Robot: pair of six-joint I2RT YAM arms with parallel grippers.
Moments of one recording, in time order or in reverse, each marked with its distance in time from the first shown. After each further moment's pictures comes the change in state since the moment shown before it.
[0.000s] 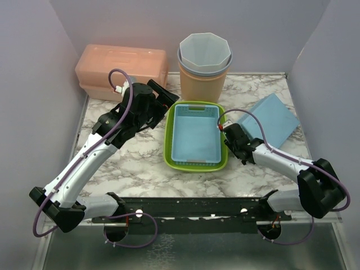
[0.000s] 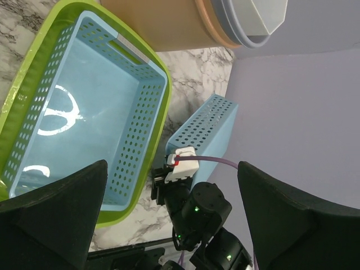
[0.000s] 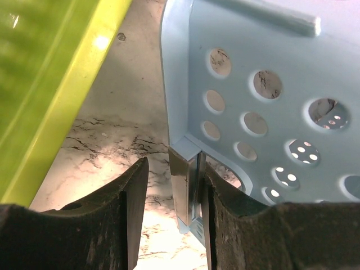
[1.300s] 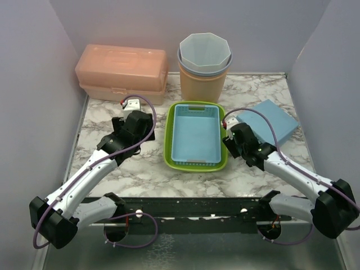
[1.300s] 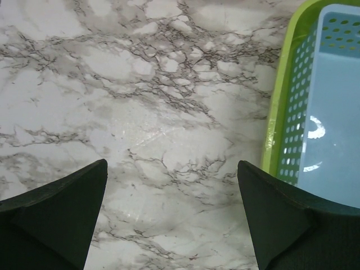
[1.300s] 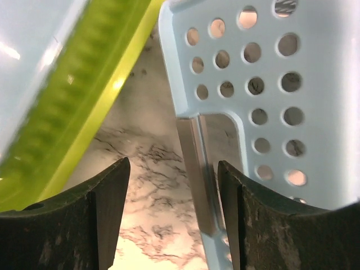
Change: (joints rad) left arm 0.068 -0.164 -0.457 0.060 -0.328 0.798; right arm 0.002 -0.236 0.004 -0.013 -0.093 0.041
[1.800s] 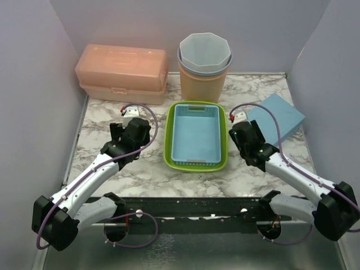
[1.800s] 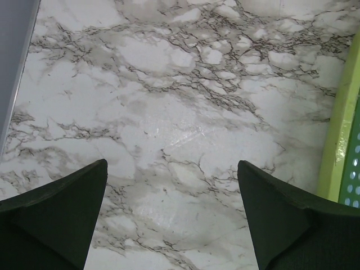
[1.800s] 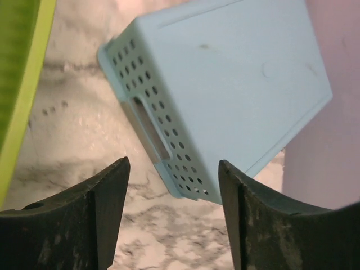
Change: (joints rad) left arm 0.032 -0.023 -0.172 0.111 -0.096 0.089; right arm 0.004 0.048 -0.029 0.095 0.275 -0.040
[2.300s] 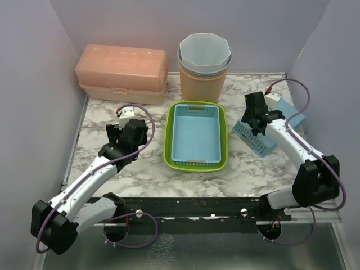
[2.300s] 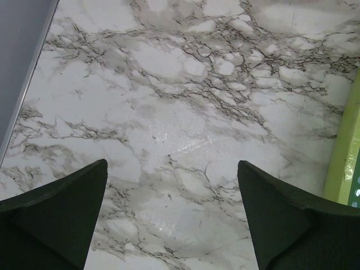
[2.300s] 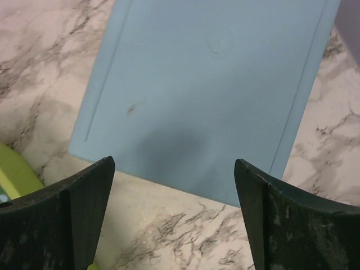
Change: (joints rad) left arm 0.019 -0.037 -0.043 0.040 -0.050 -0.027; right arm -0.284 0.256 0.411 -0.272 -0.025 0.767
